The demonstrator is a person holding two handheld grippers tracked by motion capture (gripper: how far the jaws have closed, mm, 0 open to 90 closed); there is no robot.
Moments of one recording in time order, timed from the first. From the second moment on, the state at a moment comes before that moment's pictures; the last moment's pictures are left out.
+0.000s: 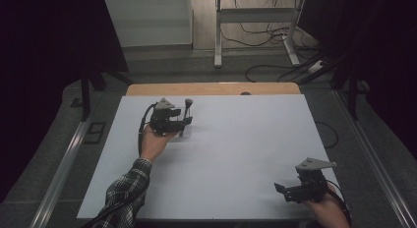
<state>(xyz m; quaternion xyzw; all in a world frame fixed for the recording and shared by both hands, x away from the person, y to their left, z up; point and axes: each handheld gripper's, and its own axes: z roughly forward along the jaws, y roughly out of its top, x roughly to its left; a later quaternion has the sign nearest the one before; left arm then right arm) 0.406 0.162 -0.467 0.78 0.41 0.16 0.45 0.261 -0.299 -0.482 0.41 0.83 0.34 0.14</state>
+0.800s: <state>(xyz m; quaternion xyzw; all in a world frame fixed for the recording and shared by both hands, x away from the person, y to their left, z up) 0.389 0.153 -0.460 0.79 0.39 0.15 0.45 0.261 -0.299 -0.482 0.41 0.83 0.34 0.14</state>
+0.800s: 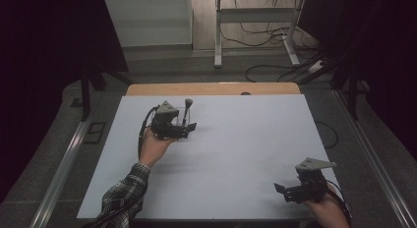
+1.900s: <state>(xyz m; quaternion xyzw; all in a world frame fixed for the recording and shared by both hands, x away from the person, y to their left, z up) 0.368 0.151 -0.459 0.81 0.36 0.12 0.44 0.260 -0.299 -0.482 0.41 0.83 0.34 0.14</state>
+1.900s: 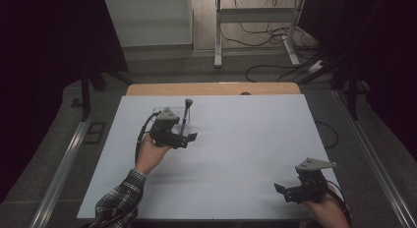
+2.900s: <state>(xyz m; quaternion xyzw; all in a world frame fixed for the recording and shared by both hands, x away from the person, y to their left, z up) 0.351 0.159 -0.462 0.82 0.36 0.10 0.44 0.260 -0.300 -0.481 0.41 0.83 0.34 0.14</state>
